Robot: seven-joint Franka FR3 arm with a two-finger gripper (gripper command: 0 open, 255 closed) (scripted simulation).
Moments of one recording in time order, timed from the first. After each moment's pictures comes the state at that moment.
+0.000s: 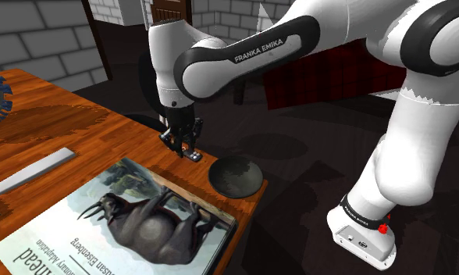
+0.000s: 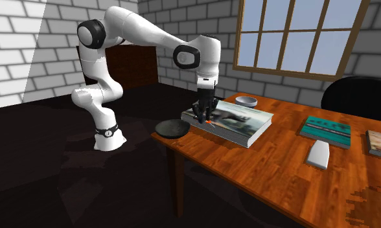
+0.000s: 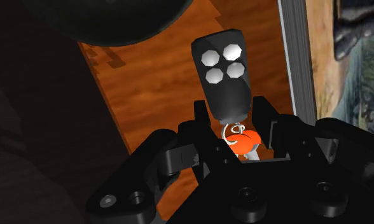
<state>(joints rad) 0.28 0.20 0.46 -1.81 -0.07 1.95 0.66</state>
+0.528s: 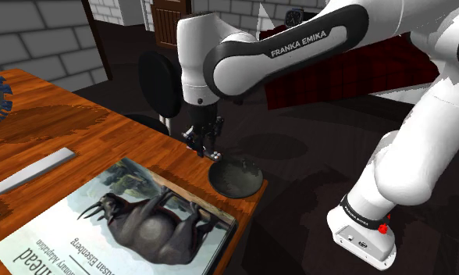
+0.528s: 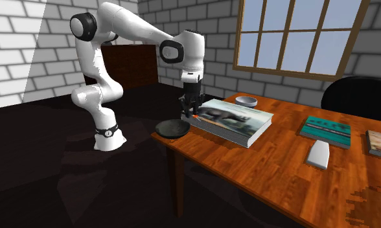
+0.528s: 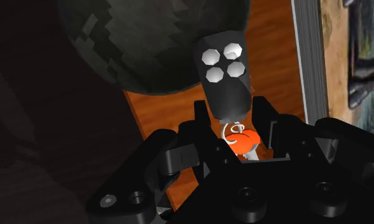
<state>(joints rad) 0.24 -0.02 0.46 -2.03 0.04 1.97 0.59</state>
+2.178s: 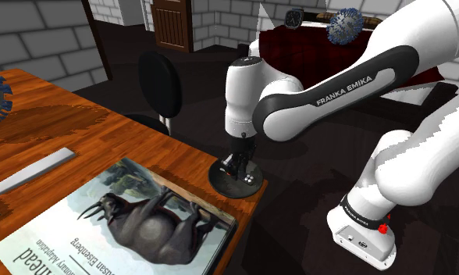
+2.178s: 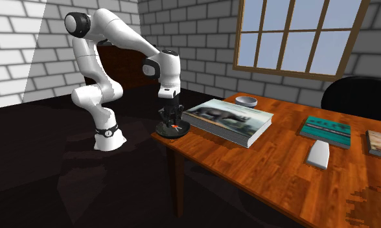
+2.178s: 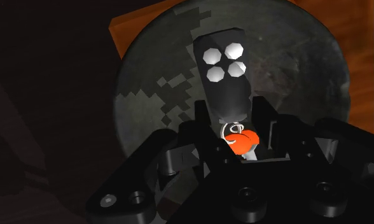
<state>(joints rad) 0.27 -0.28 0.44 -2.49 0.18 2.18 0.49</state>
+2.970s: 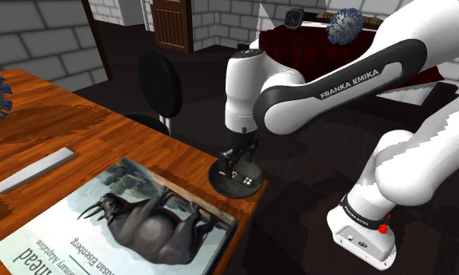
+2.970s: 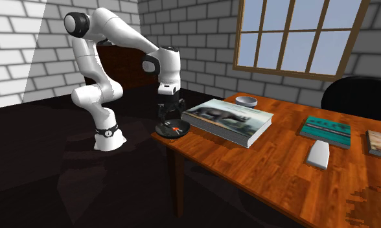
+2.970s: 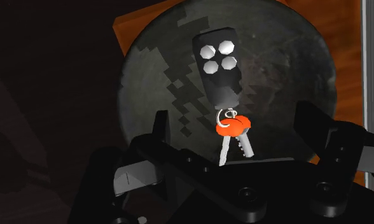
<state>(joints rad) 0.27 -0.31 0.44 -2.47 0.18 2.14 0.48</state>
